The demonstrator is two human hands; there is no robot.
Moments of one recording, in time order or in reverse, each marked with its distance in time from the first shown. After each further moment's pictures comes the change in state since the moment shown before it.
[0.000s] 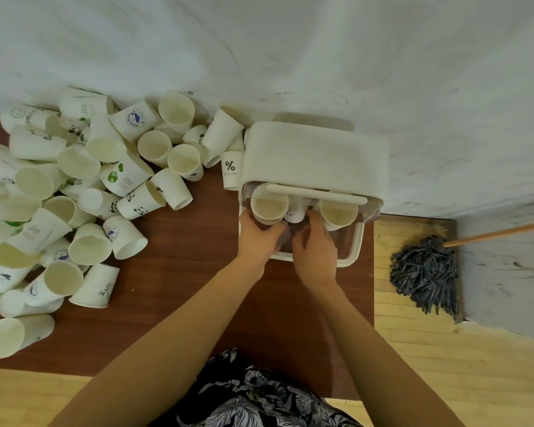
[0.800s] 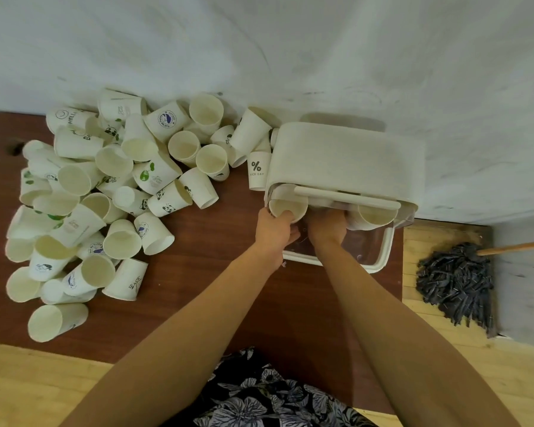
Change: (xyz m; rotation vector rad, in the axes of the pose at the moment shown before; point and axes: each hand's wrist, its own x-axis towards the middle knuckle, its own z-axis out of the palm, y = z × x) left_hand 0.004 0.033 -0.008 -0.169 0.046 -0.178; right_hand 0.066 -0.025 0.038 0.220 -0.068 0.518
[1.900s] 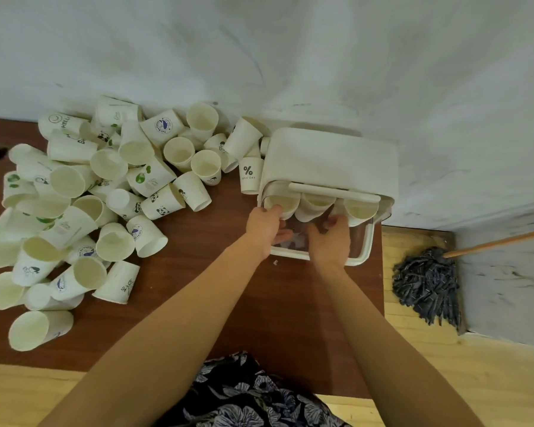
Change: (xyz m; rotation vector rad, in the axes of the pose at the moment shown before) left_hand -0.016 0.017 -0.013 0.105 -0.087 -0.032; right_hand -0.064 0.022 -0.030 0.003 0.201 -0.203
